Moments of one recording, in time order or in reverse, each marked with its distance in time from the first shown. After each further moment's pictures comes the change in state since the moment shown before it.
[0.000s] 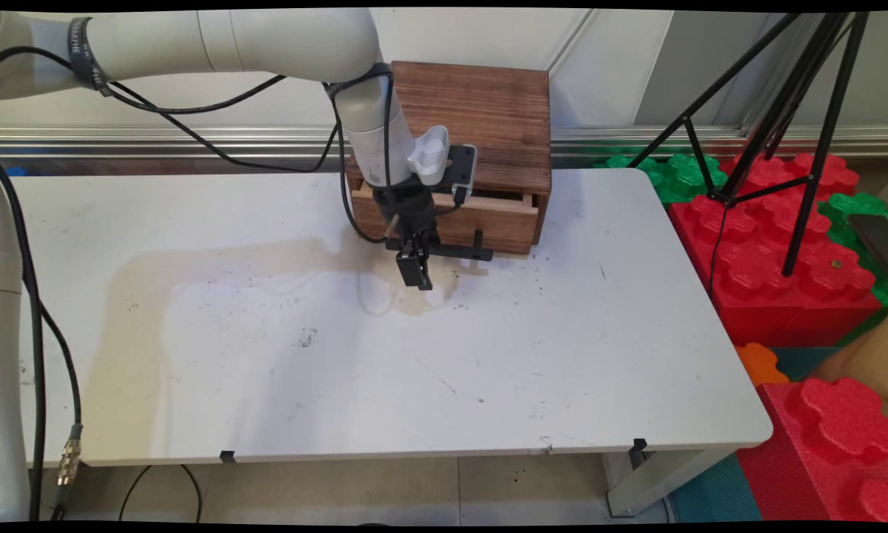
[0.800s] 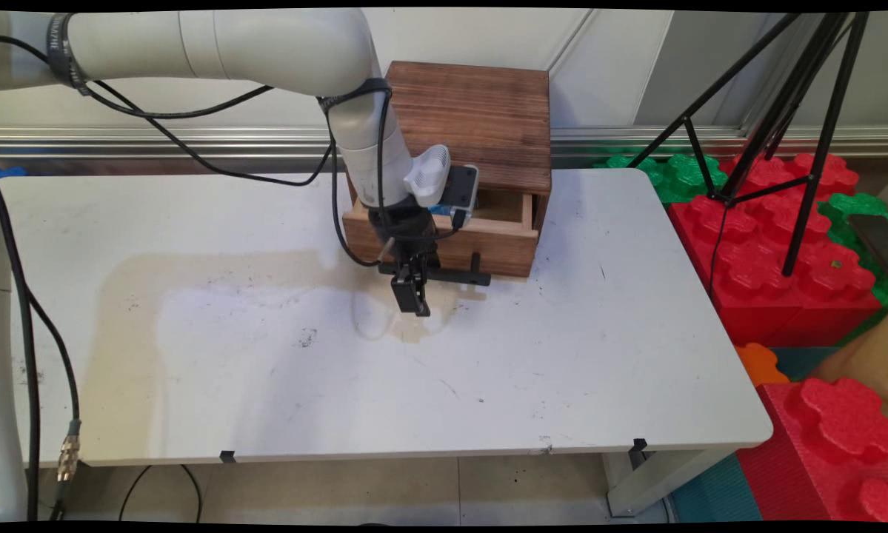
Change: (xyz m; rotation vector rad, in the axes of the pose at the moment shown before) arm 0.007 0.039 -0.004 -0.048 0.009 0.026
